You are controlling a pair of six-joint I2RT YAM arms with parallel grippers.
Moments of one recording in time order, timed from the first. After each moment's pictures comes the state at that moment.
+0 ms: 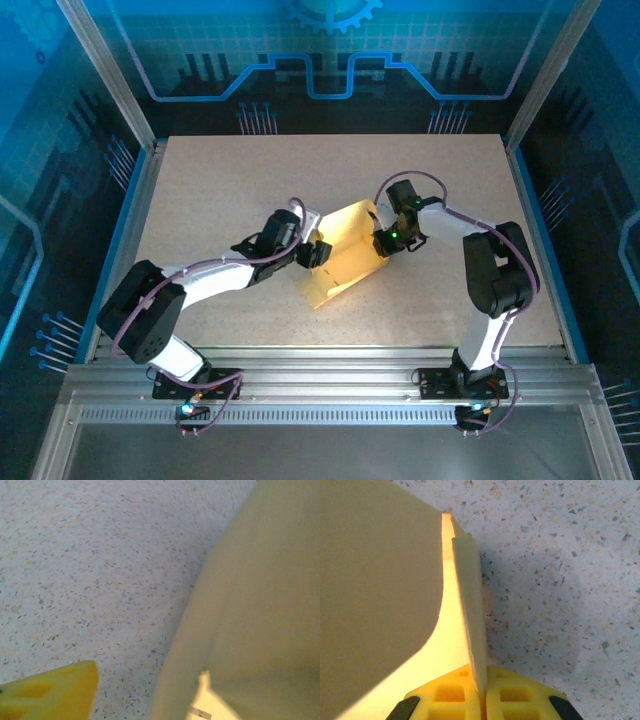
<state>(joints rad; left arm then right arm) -0.57 1.54 0.80 0.09 0.08 -0.21 0.32 1.82 1.16 -0.63 -0.25 -0.09</state>
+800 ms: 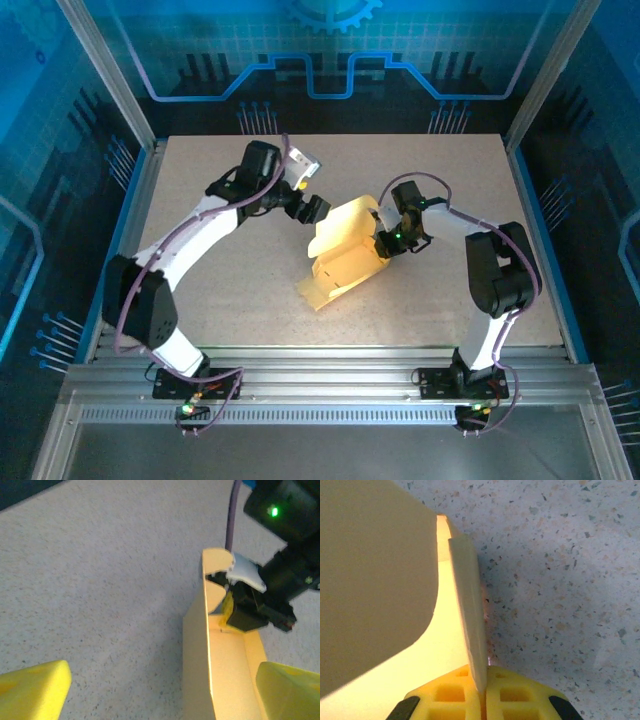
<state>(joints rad) -0.39 1.65 1.40 -0.49 0.46 0.16 0.29 1.81 1.14 -0.65 -0.32 -0.09</state>
